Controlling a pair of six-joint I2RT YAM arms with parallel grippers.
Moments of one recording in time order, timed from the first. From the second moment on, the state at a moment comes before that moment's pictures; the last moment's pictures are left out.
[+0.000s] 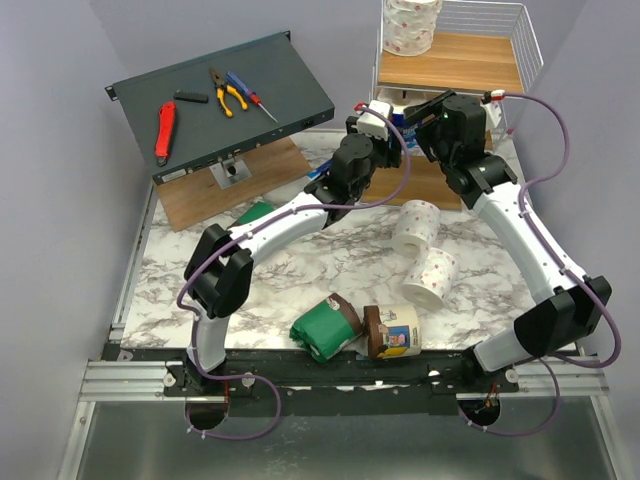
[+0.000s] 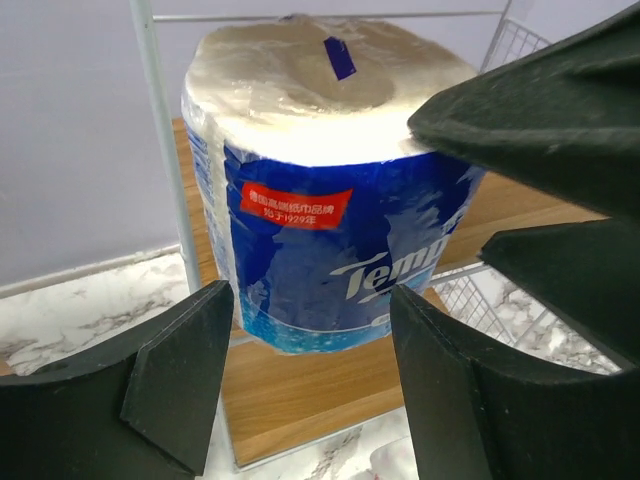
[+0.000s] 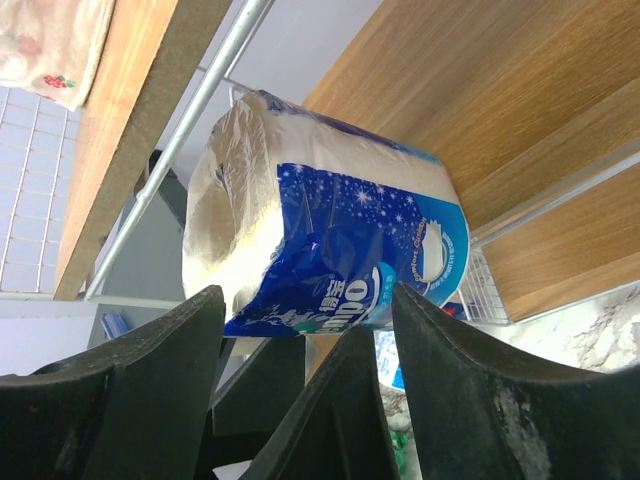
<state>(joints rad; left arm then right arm) -0.81 1.94 1.67 0.35 -0.33 -0.12 0.37 1.50 1.56 -0.34 0.37 1.05</state>
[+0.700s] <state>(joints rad) -0.81 1.84 1.52 0.36 -0.35 -0.12 0.37 1.22 1.24 -0.17 0.40 0.79</state>
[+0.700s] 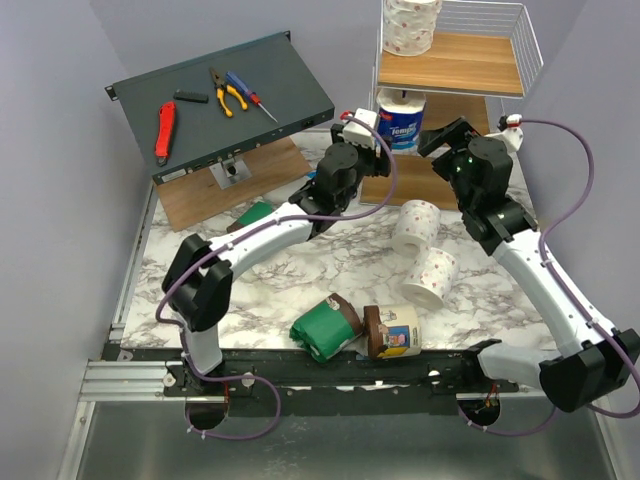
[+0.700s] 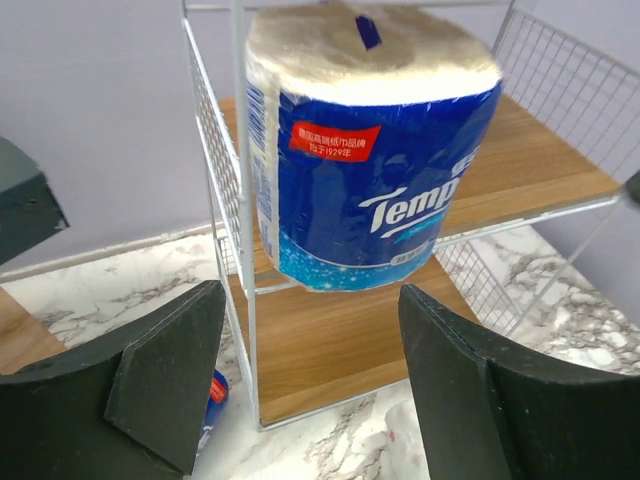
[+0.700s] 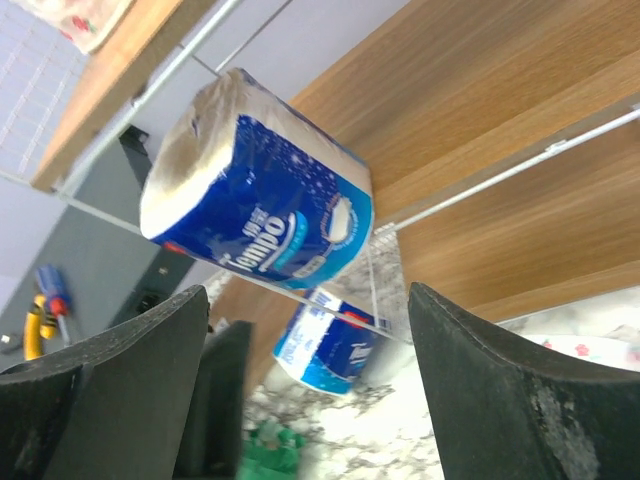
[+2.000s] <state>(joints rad) -0.85 0.32 0.41 -0.01 -0.26 -0.48 0.37 1.37 0.80 0.81 0.13 0.11</state>
